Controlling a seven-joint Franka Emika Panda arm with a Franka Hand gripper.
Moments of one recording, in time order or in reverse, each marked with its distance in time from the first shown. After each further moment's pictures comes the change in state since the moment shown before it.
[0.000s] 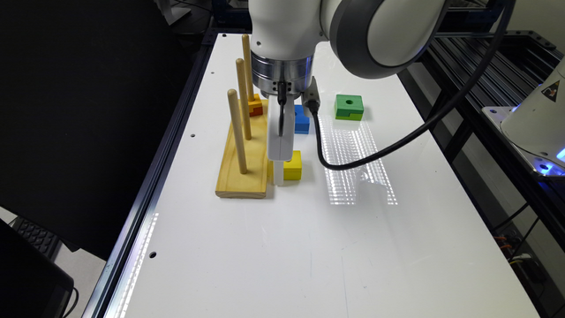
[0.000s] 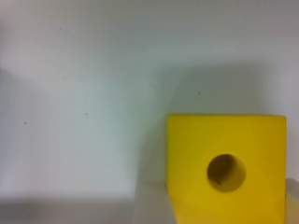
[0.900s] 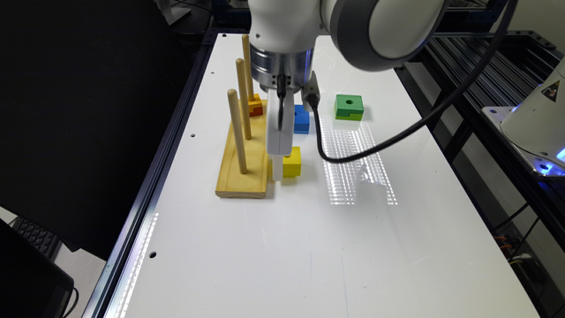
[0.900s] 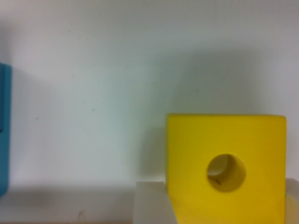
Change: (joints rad) arm -0.001 -0.056 -0.001 -0.002 0.000 -0.048 0.000
